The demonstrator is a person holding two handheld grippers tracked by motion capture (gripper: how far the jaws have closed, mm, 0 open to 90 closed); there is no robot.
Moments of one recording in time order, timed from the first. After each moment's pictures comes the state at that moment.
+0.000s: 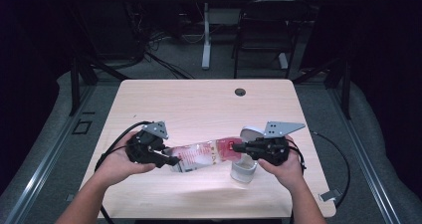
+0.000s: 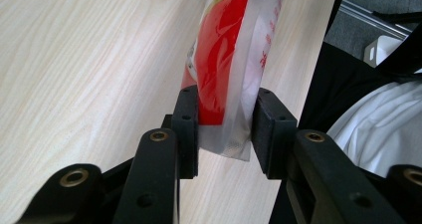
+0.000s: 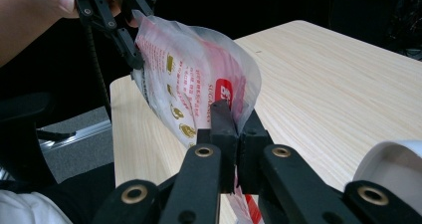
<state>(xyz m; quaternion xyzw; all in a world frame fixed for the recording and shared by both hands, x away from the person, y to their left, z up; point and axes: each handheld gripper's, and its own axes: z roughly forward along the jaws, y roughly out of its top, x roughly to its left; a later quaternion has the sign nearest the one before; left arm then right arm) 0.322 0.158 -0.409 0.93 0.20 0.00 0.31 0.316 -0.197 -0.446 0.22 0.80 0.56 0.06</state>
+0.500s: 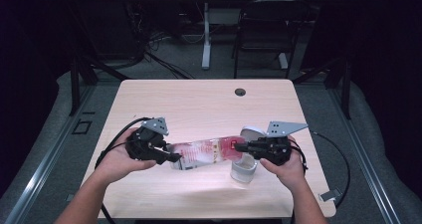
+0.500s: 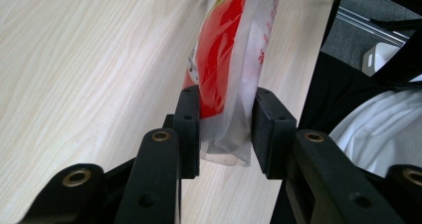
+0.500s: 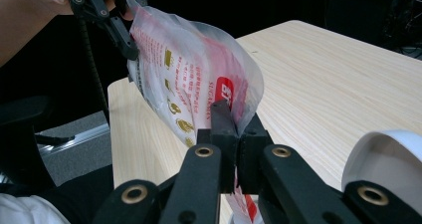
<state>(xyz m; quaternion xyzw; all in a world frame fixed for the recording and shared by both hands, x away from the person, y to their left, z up) 0.324 0.156 -0.399 0.93 0.19 0.00 0.32 0.316 -0.202 -0.448 0.23 0.79 0.56 0.06</state>
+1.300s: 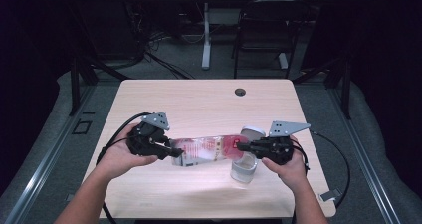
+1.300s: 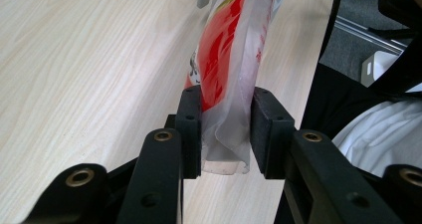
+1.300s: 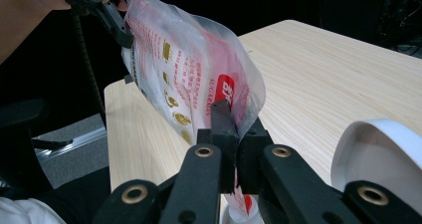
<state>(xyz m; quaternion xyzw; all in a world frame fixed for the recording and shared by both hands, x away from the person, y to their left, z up) 0.328 0.152 -0.388 0.92 0.19 0.00 0.34 0.318 -0.209 -0.451 0.24 0.79 0.57 0.06</state>
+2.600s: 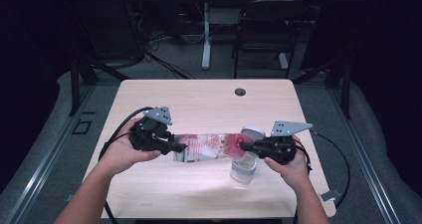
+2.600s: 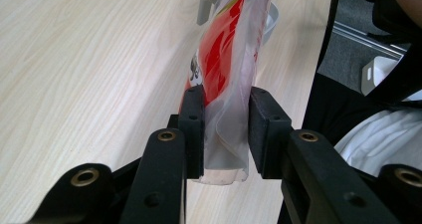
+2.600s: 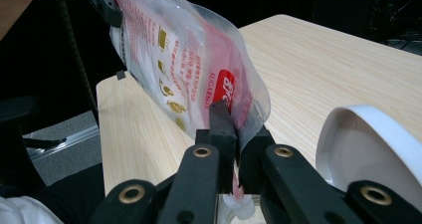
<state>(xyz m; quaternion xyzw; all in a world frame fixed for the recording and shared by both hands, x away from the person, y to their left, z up) 0.331 0.143 -0.374 0.92 0.18 0.01 0.34 0.319 -0.215 -0.452 0.25 0.79 0.56 0.06</state>
